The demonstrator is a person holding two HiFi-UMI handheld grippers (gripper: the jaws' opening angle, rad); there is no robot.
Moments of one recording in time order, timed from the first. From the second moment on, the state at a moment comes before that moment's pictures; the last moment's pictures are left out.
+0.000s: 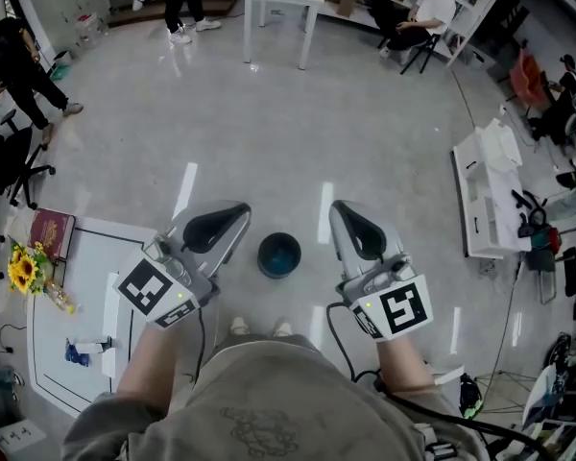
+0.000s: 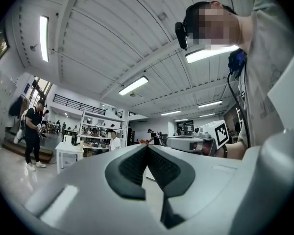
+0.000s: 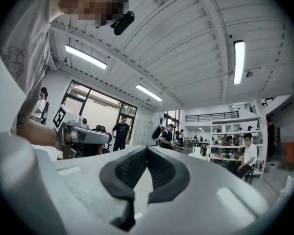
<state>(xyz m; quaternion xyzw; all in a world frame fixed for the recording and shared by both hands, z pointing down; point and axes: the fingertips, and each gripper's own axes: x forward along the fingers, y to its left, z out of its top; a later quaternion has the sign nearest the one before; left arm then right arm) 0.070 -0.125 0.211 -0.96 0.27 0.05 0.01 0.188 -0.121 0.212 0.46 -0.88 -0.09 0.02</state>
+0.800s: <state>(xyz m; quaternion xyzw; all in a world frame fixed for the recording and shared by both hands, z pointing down) 0.102 -0.114 0.238 -0.95 0.30 0.01 -0.01 0.230 -0.114 0.241 0.45 -0.89 -0.05 0.02</state>
